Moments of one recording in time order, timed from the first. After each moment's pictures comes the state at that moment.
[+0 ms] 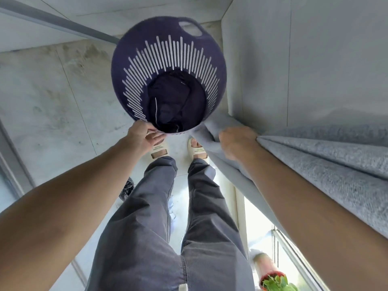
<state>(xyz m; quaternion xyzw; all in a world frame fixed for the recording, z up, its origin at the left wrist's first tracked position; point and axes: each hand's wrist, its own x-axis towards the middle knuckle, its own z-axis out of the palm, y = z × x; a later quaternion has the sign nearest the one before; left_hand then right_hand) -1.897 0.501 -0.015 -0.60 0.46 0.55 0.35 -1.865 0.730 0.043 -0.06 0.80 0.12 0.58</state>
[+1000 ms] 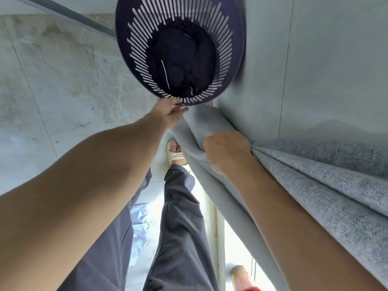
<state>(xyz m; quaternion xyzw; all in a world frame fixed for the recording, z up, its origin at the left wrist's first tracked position) -1.928 0.637 -0.124 -0.57 0.37 0.65 0.35 -1.865 0.756 0.034 -0.10 0.86 0.07 0.50</state>
